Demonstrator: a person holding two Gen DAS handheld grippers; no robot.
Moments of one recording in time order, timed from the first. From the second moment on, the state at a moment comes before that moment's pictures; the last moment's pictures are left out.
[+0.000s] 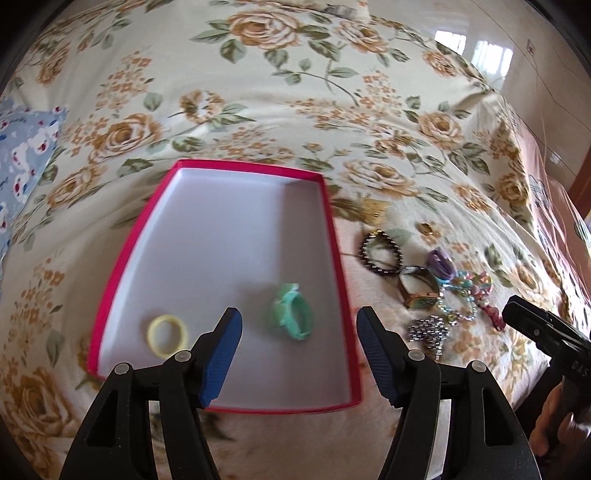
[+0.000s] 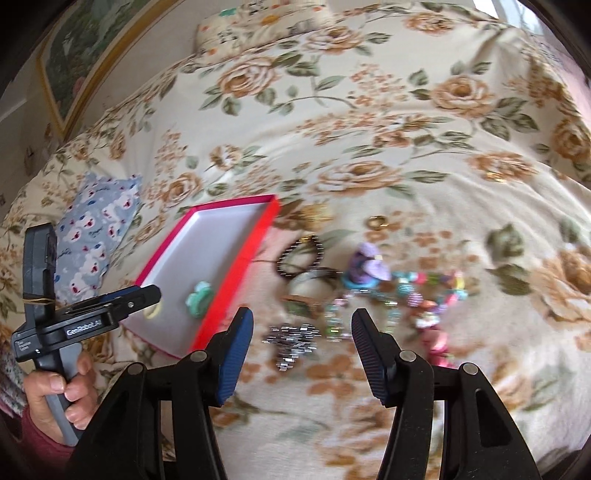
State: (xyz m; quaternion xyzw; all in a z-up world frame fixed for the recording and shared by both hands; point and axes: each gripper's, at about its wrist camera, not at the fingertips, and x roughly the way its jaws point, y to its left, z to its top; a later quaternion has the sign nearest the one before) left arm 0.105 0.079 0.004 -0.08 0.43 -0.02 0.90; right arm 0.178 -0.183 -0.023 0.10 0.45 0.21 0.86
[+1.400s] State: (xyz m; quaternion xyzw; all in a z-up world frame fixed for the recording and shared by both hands) left arm 0.208 -0.057 -0.061 0.12 0.48 -0.20 0.85; right arm 0.244 -0.242 -0.090 0.09 0.52 0.09 0.85
